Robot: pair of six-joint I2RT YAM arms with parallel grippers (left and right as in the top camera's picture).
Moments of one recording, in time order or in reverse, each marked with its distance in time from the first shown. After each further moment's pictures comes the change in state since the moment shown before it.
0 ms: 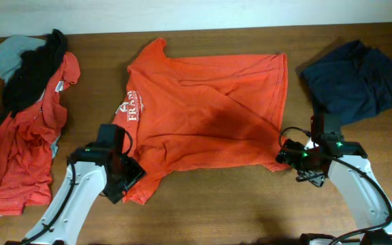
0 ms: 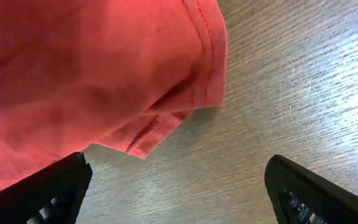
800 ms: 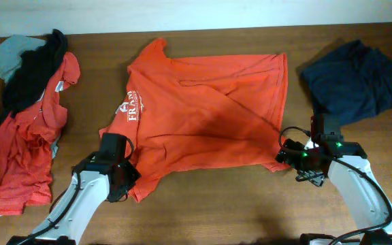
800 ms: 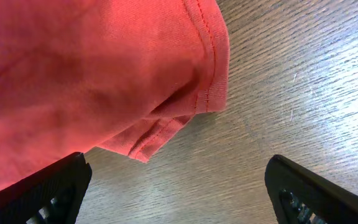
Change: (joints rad) left arm 0.000 0.000 -0.138 0.253 -0.107 0.019; right arm 0.000 0.000 -0.002 0.014 0.001 0.000
